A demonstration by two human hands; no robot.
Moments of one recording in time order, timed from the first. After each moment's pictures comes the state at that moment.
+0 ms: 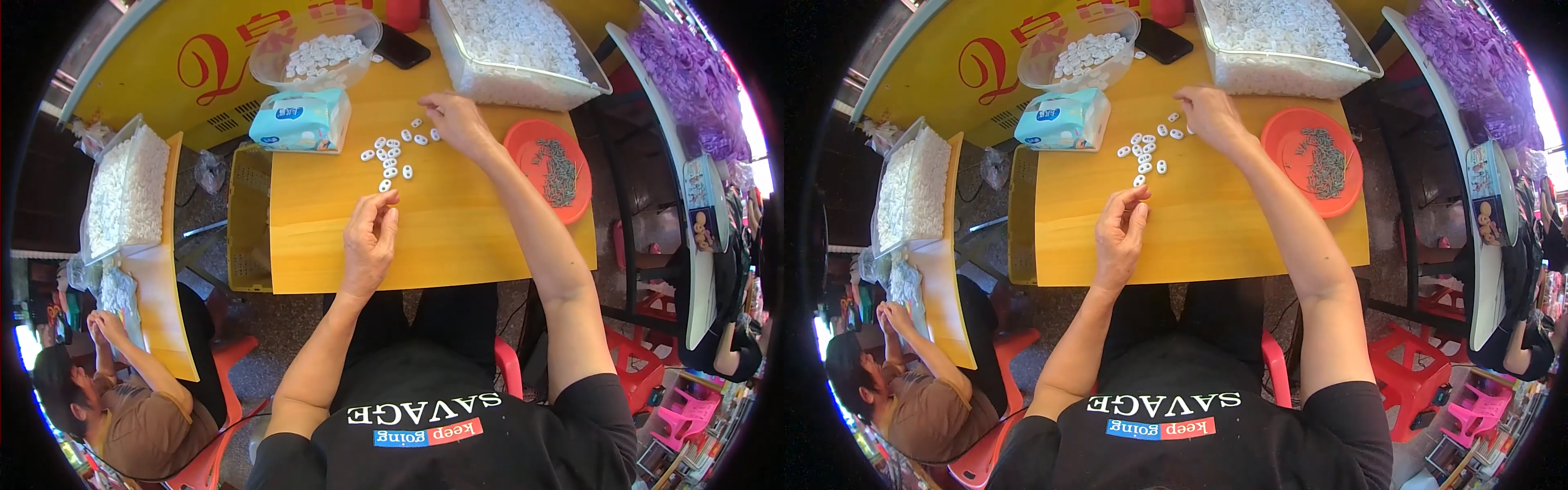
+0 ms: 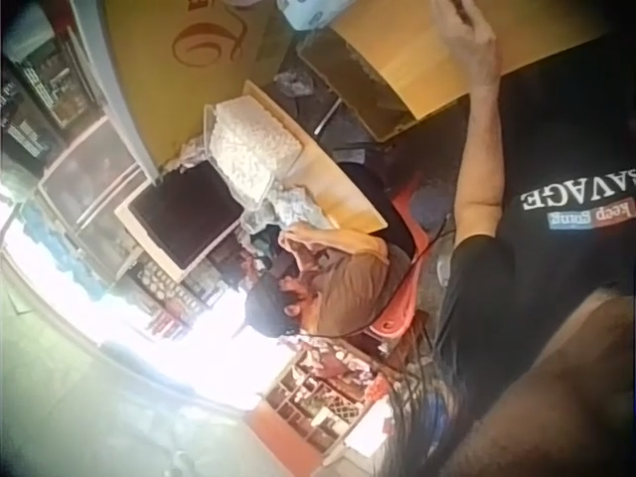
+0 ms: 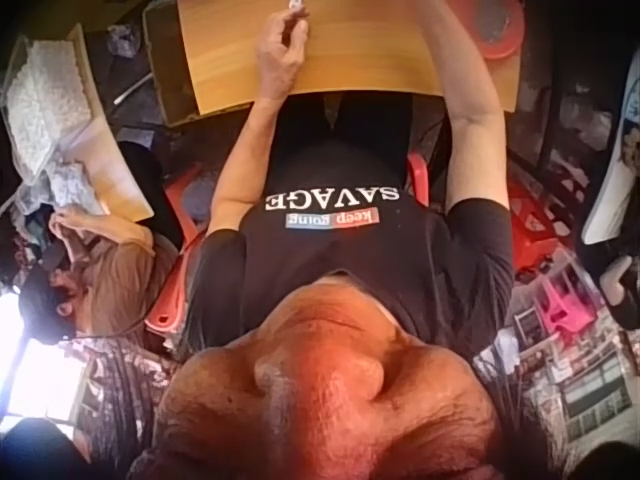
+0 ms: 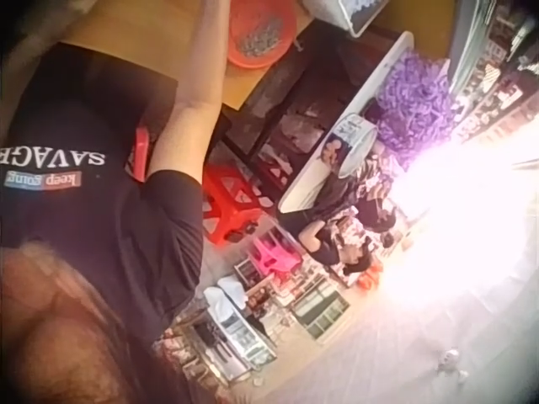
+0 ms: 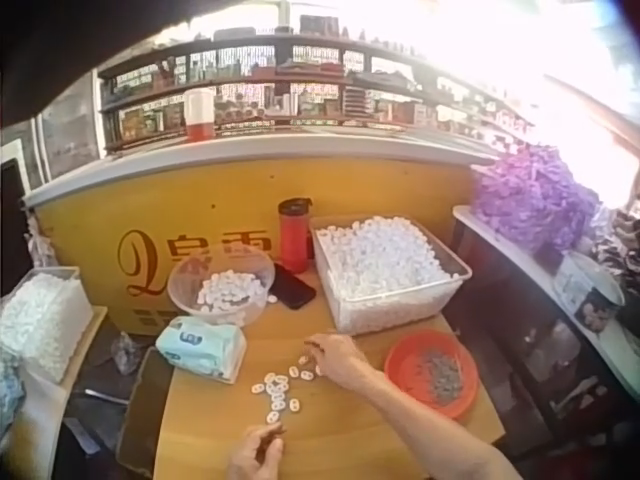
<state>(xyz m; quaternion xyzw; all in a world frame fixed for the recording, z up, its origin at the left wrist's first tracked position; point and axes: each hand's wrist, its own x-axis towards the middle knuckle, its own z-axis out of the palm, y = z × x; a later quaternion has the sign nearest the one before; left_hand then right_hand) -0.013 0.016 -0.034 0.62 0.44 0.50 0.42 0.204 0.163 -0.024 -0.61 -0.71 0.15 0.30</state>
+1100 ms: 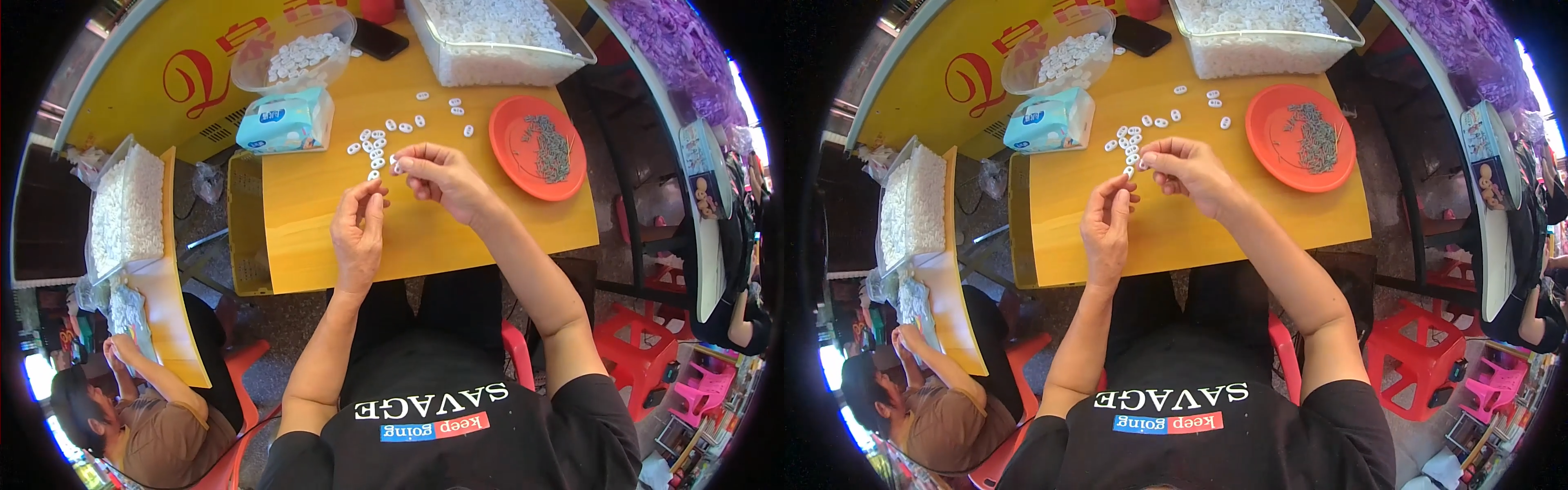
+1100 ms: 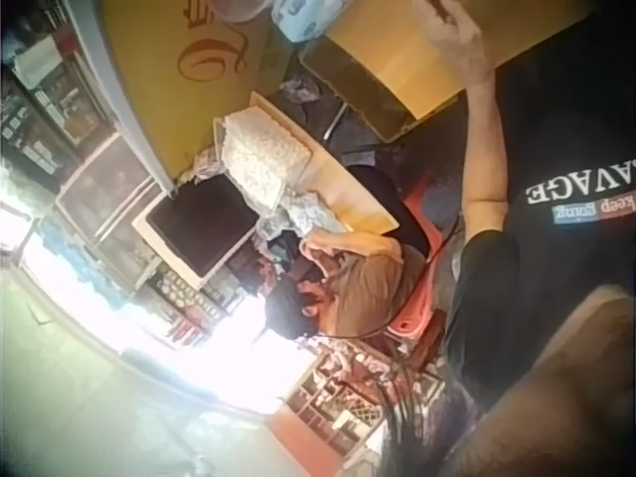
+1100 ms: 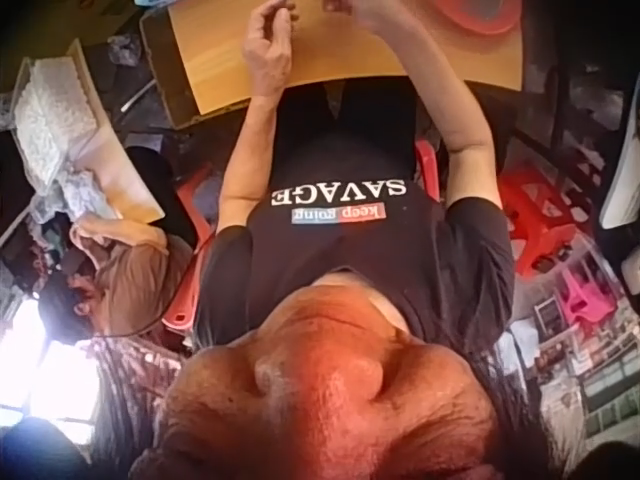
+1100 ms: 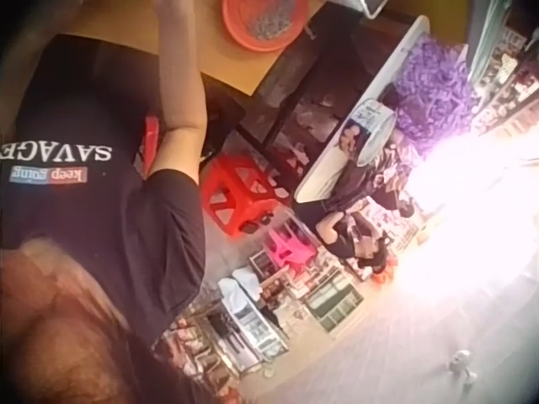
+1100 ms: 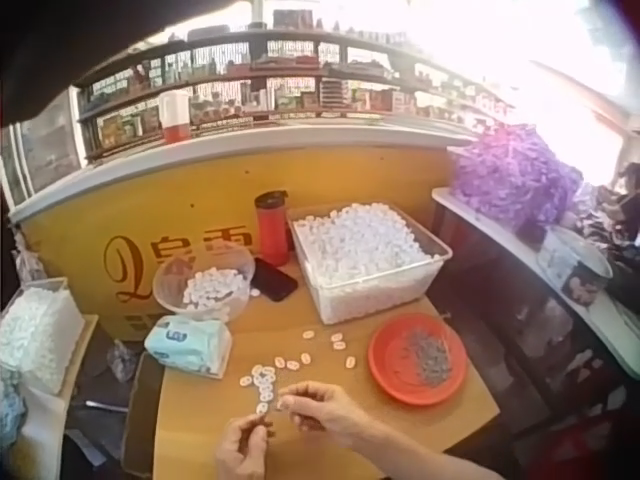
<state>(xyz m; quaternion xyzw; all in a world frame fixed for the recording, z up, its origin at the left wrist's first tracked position) -0.013 0.011 -0.023 0.57 0.43 0.51 0.49 0.166 0.044 -0.002 -0.42 -0.34 0.70 0.48</state>
